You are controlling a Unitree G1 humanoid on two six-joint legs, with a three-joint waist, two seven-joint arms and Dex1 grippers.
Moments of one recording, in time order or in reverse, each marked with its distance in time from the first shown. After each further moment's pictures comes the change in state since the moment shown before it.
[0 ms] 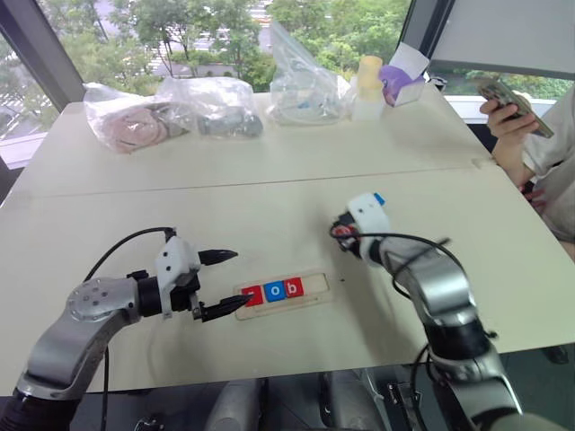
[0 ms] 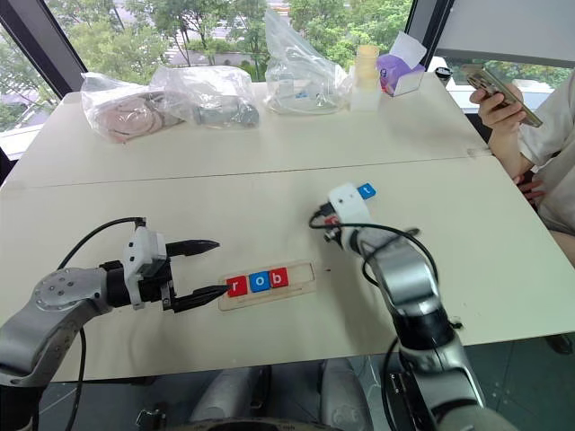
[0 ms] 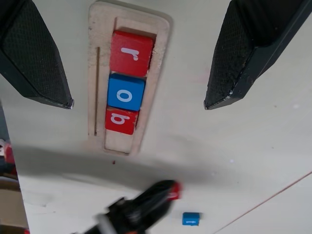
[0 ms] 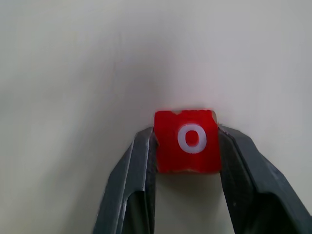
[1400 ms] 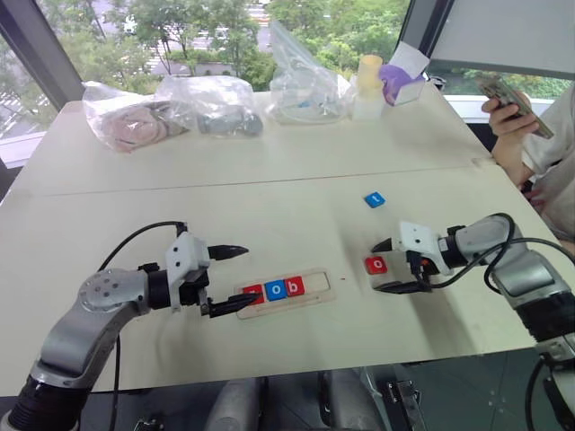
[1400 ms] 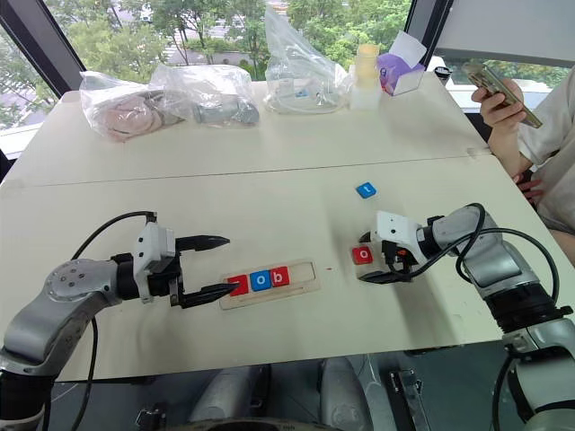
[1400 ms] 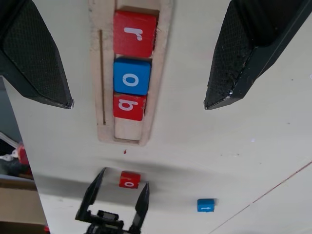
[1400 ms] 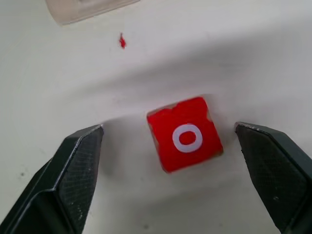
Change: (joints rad) left arm -0.063 -0.020 -0.042 0.021 0.020 -0.022 -0.034; right arm -0.115 -0.562 0.181 0.671 0.075 -1.192 1.007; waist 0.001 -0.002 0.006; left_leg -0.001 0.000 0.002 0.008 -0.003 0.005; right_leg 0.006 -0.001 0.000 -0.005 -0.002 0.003
